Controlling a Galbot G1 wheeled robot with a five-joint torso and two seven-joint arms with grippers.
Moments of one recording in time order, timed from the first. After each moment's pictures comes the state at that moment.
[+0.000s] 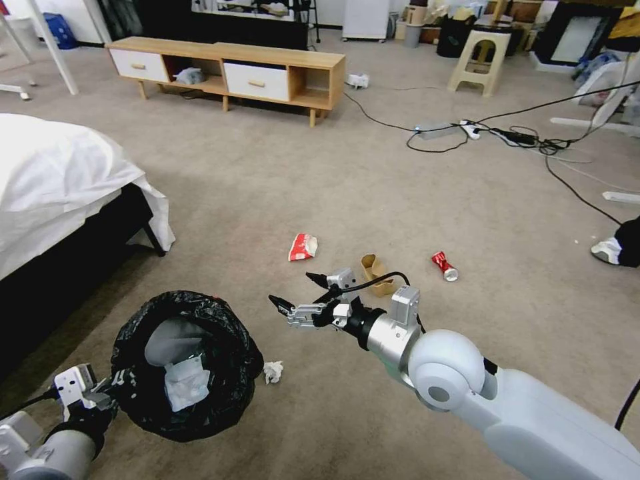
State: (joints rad) left arm 1.81 -1.39 -1.01 -2.34 -0.87 0.52 -0.13; right arm -0.75 0.83 -0.28 2.17 1.00 -0.31 0.17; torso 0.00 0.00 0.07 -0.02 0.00
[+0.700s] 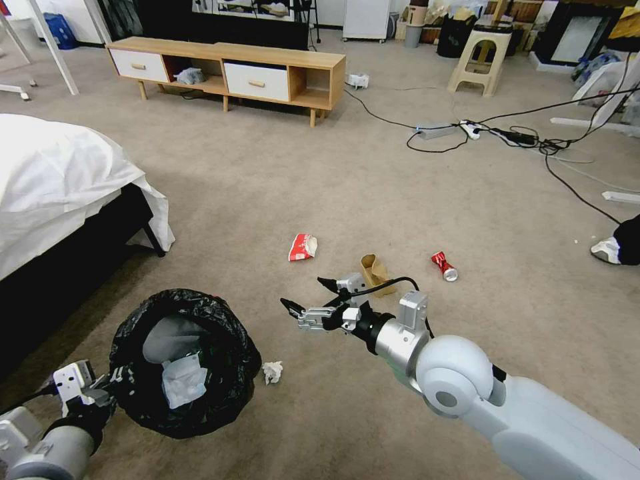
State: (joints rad) left arm 1.79 -1.35 -1.01 -2.32 -0.88 0.52 -0.14; right arm -0.83 0.80 -0.22 2.17 0.99 -0.34 0.19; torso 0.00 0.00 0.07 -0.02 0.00
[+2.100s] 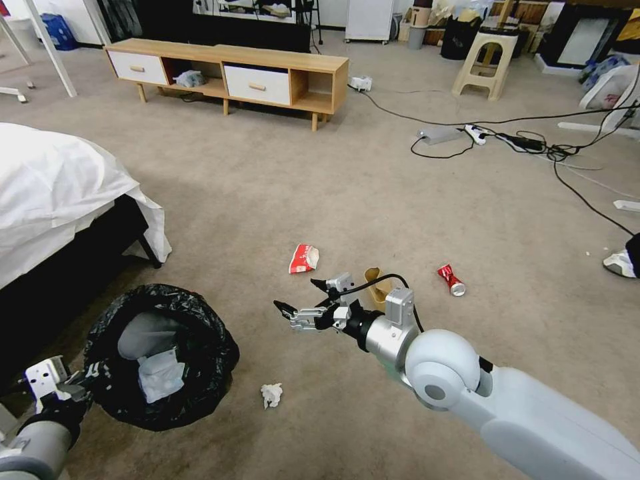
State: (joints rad) left arm 1.77 -1.34 -1.09 -2.28 -0.86 0.51 -0.16; right arm -0.71 0.83 -0.36 2.12 1.01 -0.36 0.21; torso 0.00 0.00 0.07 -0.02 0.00
